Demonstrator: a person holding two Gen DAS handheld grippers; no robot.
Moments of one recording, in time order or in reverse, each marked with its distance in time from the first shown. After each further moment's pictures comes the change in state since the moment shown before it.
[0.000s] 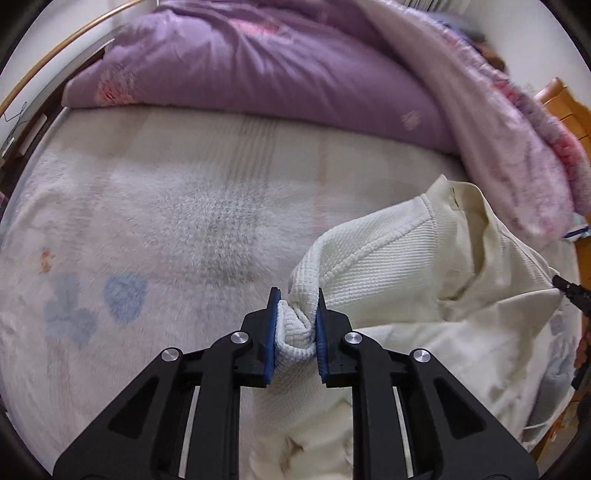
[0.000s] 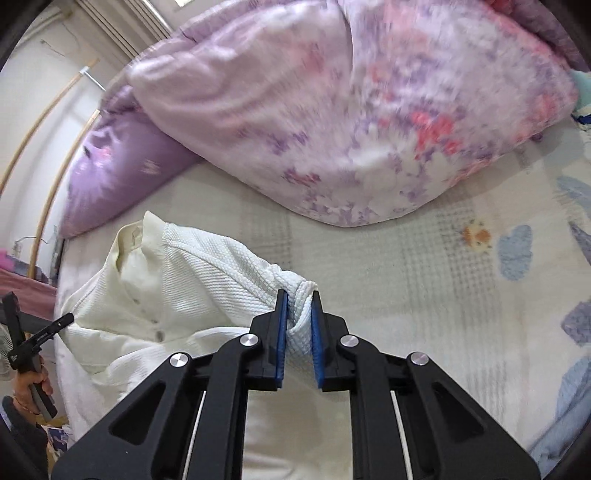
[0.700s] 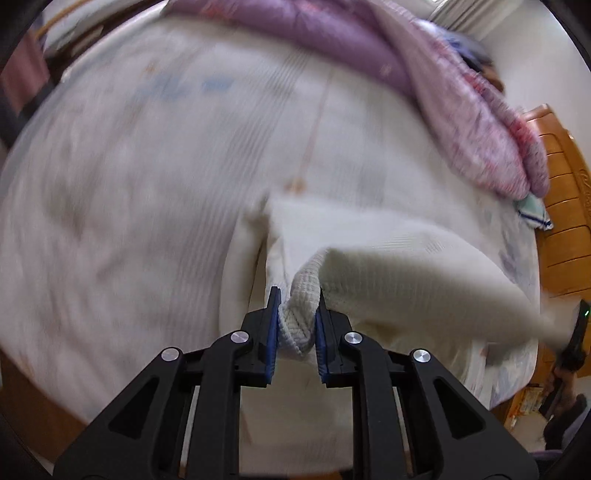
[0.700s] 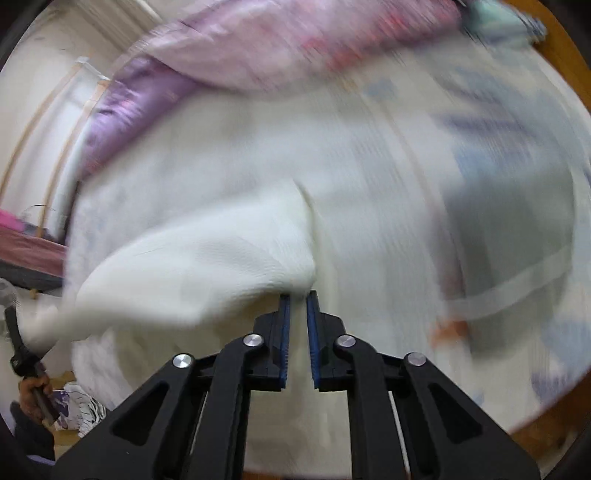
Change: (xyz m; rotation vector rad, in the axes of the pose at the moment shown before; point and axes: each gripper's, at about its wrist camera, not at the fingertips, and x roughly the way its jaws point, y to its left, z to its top) left arm -0.153 0.017 -0.299 -0.215 0.100 -0.079; right arm -0.188 -0.073 -0.264 0.100 0.148 -0.059
